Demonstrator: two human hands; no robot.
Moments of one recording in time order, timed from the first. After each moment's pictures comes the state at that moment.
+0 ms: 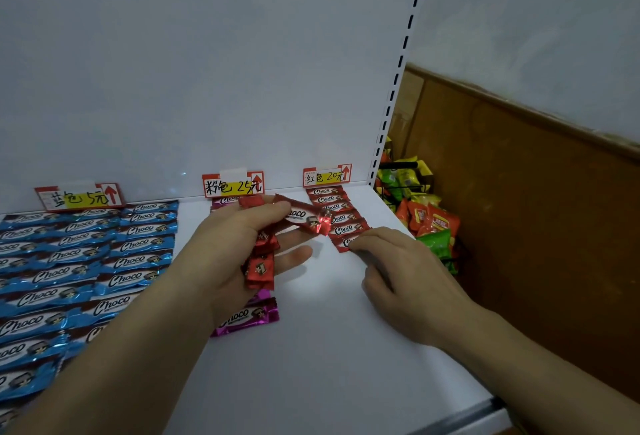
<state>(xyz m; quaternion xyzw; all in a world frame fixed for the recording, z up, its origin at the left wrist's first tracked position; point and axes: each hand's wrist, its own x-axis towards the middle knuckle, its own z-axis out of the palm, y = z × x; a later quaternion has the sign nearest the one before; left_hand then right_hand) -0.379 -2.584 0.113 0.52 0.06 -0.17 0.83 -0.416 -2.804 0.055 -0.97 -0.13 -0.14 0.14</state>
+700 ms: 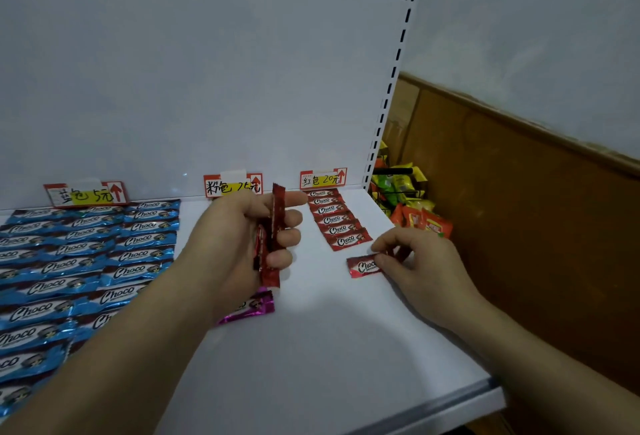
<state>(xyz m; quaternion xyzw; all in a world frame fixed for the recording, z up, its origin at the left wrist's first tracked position) -0.381 -2.583 0.114 0.47 -0.01 -0.23 0.85 -0.423 -2.824 0.064 -0.95 0.00 -0.17 0.28</state>
